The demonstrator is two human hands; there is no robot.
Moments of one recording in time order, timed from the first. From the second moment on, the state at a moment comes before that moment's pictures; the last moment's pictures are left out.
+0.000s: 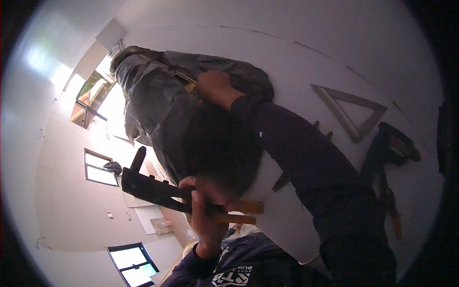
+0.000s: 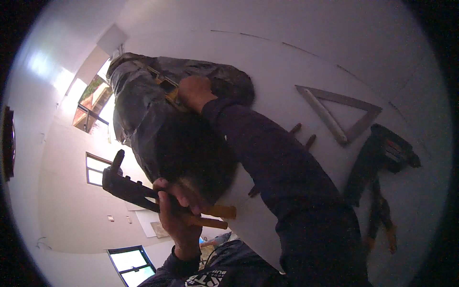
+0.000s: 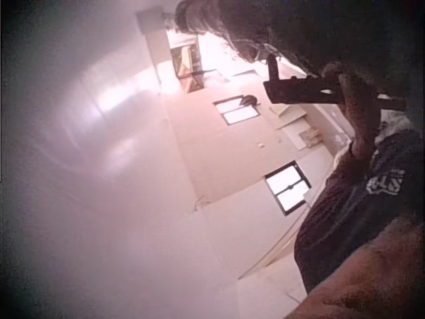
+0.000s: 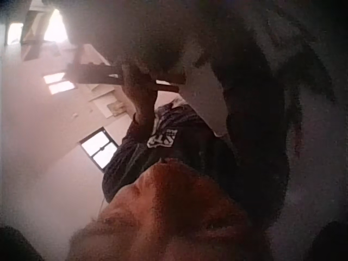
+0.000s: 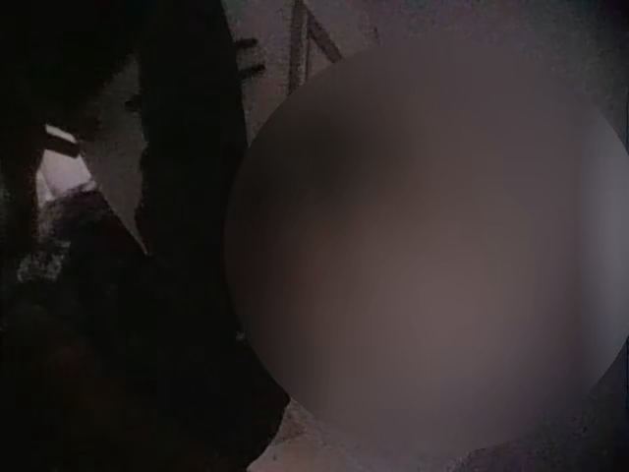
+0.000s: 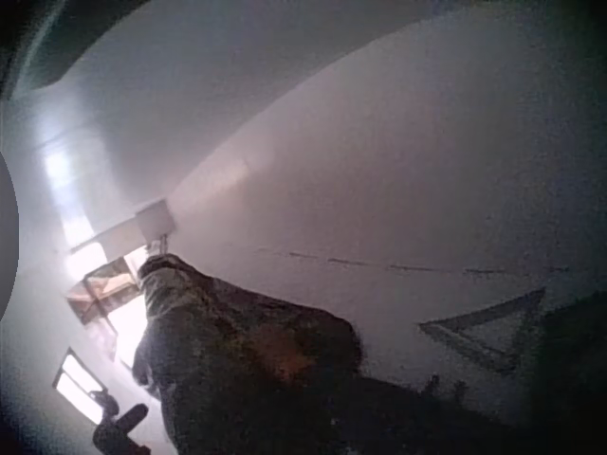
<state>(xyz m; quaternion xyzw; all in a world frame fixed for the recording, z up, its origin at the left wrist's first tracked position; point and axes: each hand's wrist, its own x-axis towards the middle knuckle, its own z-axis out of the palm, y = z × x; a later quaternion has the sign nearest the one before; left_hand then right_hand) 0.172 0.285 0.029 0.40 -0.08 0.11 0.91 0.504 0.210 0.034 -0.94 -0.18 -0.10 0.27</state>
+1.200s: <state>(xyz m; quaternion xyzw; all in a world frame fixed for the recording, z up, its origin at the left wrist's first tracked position) 0.179 0.286 0.039 0.48 -0.05 0.09 0.87 0.460 0.083 0.129 -0.85 -0.14 -0.05 0.51</state>
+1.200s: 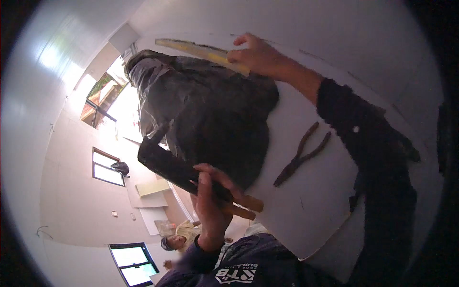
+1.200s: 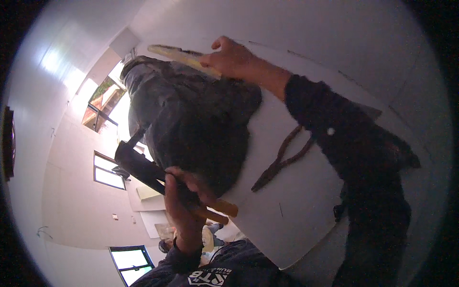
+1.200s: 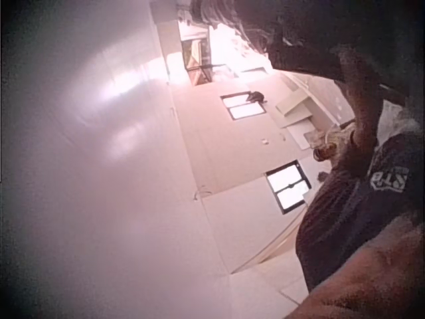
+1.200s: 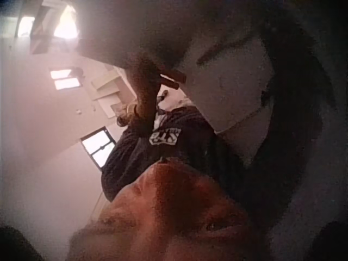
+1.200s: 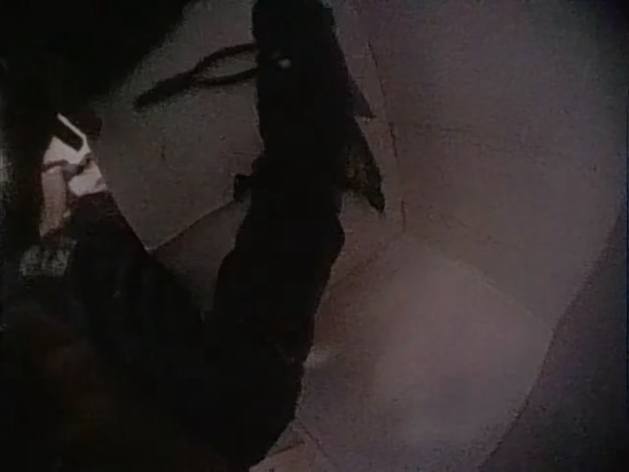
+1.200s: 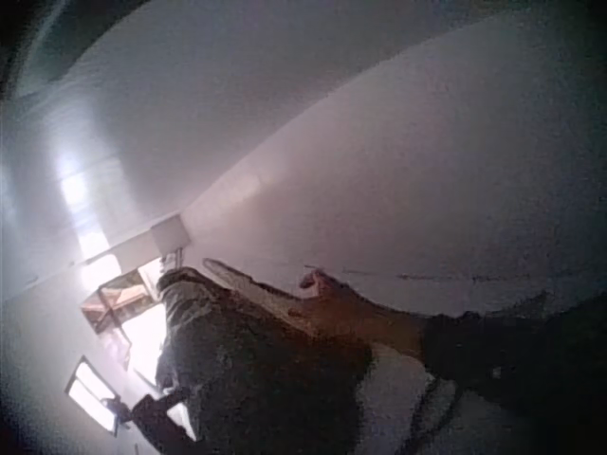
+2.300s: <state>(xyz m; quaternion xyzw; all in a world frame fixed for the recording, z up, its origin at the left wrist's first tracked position) 0.135 0.358 0.096 0.55 0.20 0.31 0.75 0.197 0.175 0.174 -0.78 -0.41 0.14 0.46</state>
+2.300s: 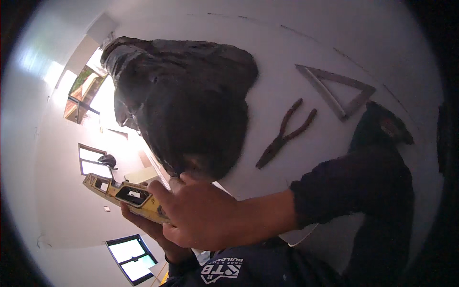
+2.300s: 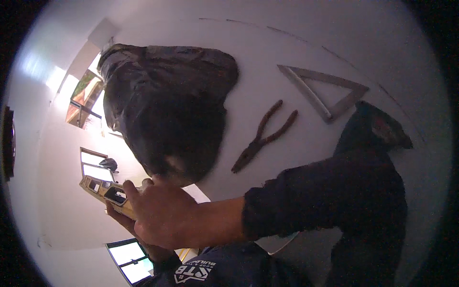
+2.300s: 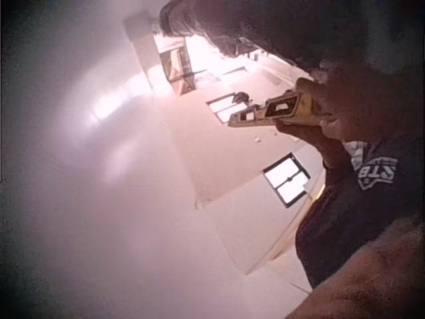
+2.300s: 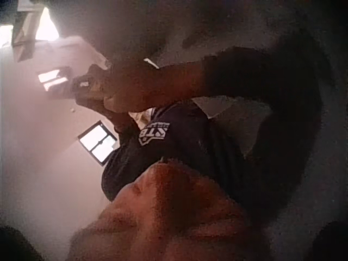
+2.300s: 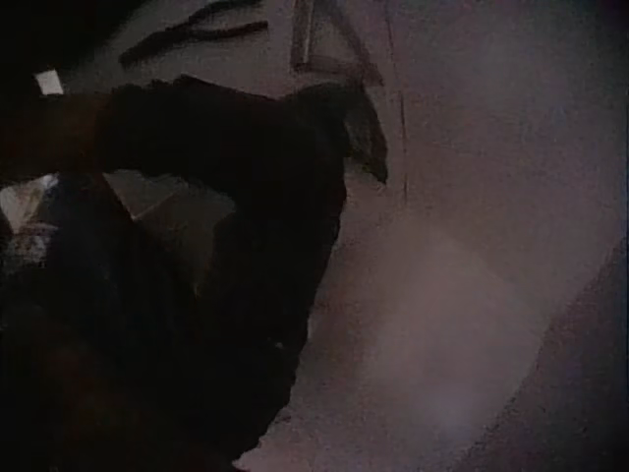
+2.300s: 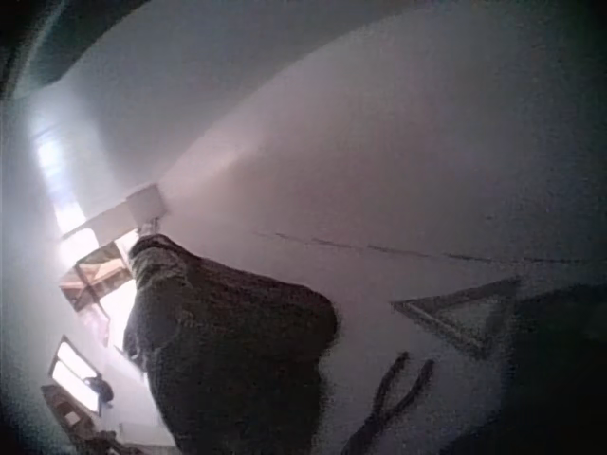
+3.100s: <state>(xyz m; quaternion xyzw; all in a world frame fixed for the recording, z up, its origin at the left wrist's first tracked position) 0.092 0.495 -0.228 0.25 0.27 0.10 0.92 0.230 0.059 0.245 -0.89 -0.40 0.11 0.20</state>
